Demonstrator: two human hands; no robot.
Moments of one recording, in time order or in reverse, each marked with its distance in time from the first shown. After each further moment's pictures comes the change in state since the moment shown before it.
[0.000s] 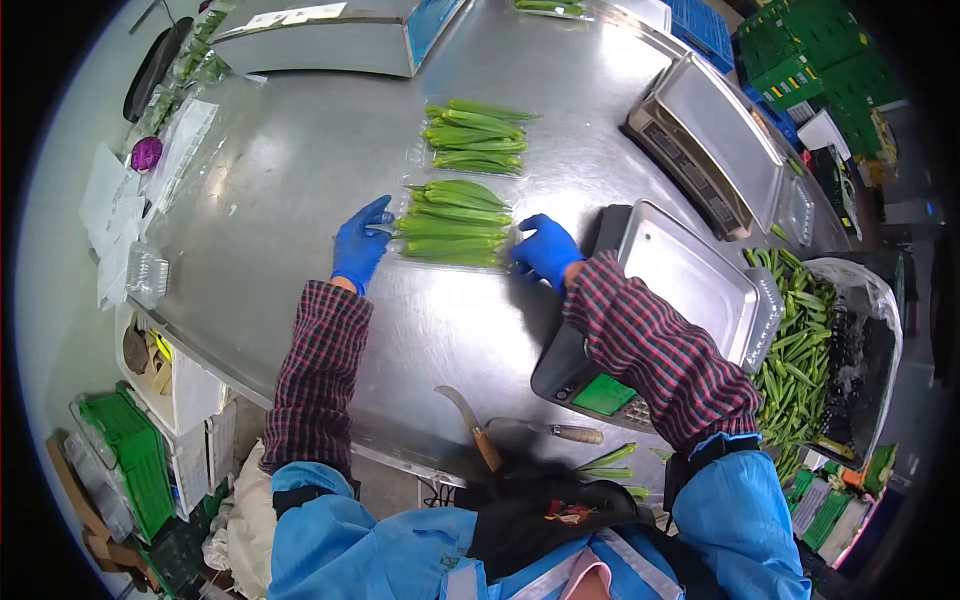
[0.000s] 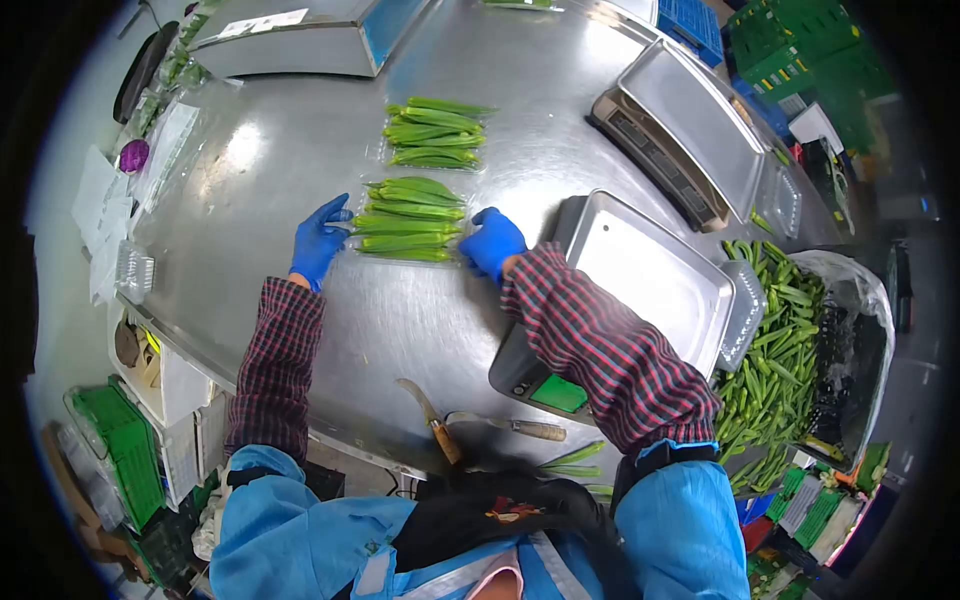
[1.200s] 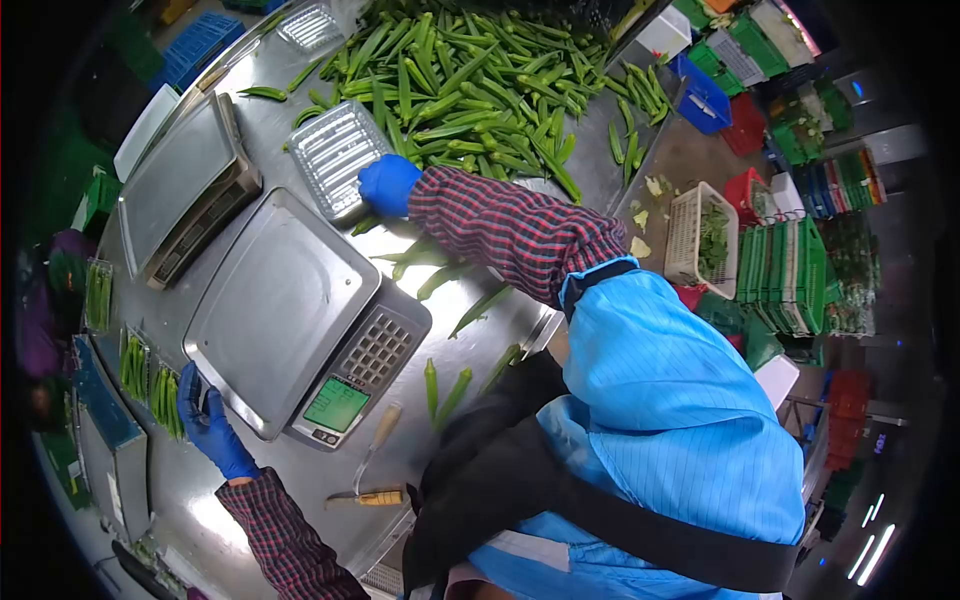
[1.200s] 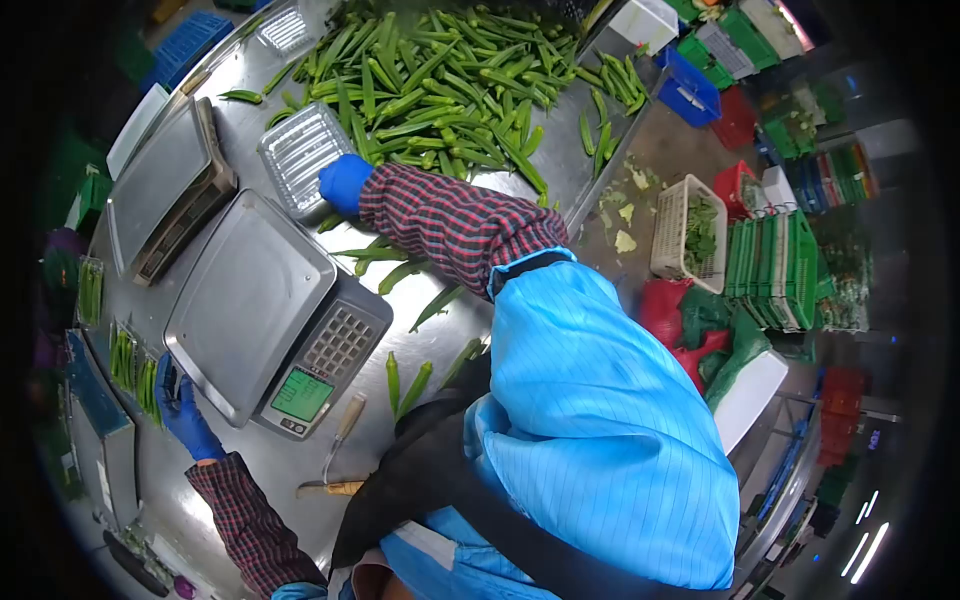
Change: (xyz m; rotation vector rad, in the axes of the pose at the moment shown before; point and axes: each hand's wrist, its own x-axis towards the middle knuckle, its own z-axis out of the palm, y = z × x) left_hand -0.130 0.161 0.260 0.234 -0.479 0.580; right_hand -0.189 0.311 -0.312 -1.073 0.789 -0.284
